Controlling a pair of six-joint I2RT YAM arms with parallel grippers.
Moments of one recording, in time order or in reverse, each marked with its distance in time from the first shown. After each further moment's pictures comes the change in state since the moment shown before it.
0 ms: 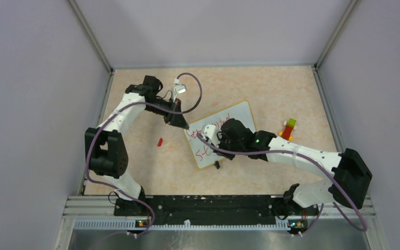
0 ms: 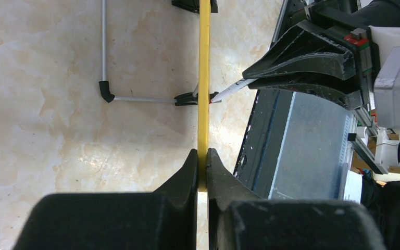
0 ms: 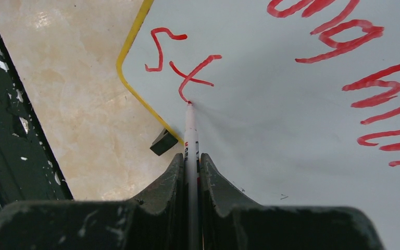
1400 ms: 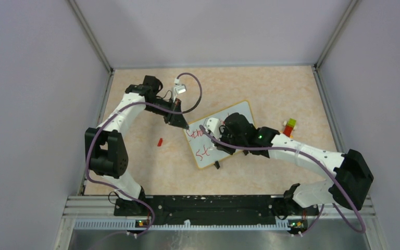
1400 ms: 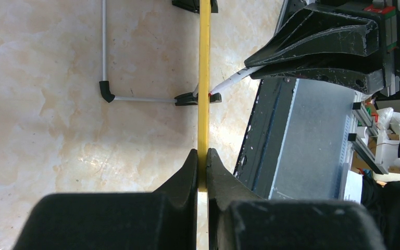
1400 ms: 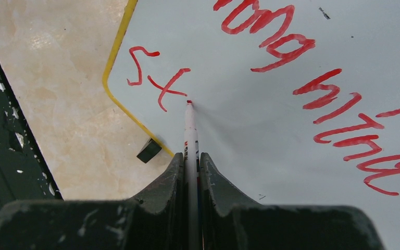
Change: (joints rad) left arm 0.000 0.000 0.000 0.000 0.000 0.000; right arm -0.055 -0.014 0.034 0.008 -0.018 0.001
